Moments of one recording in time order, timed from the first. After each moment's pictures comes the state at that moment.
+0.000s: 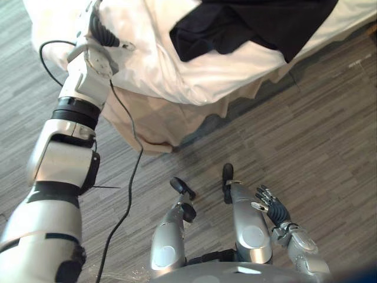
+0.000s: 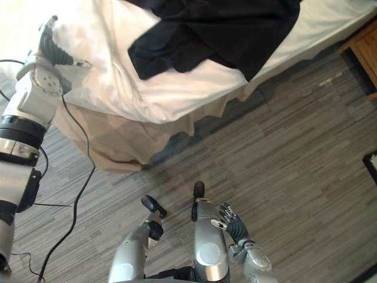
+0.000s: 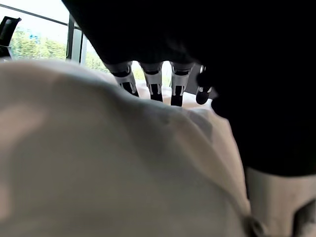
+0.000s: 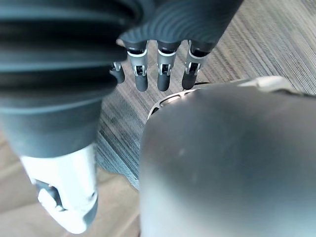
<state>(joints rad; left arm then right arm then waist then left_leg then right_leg) -1.22 0.70 -0.35 0.85 0.35 0.39 0.15 0.18 -0.19 0.09 0.46 0.42 -0.12 0.25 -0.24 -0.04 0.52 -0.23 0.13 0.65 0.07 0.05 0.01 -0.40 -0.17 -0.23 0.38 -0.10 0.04</state>
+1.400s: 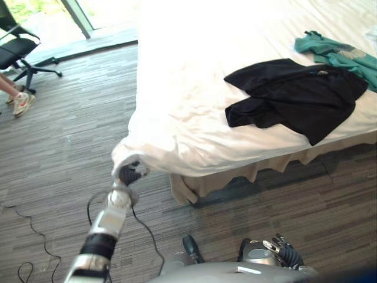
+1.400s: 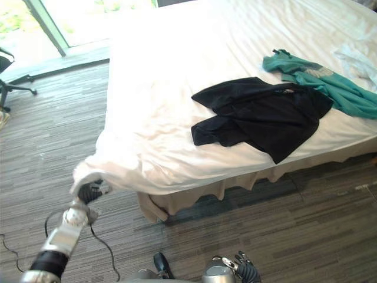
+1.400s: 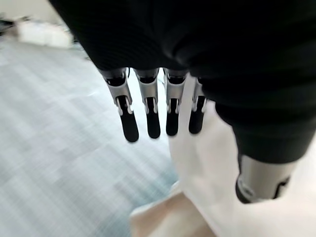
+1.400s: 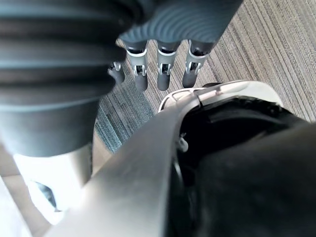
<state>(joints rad) 0.10 0.27 -0.04 0.42 0.30 0.21 0.13 0.37 -0.13 -0.08 0.63 0.25 0.03 0.14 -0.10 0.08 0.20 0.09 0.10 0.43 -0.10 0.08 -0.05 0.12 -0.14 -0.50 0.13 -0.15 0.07</state>
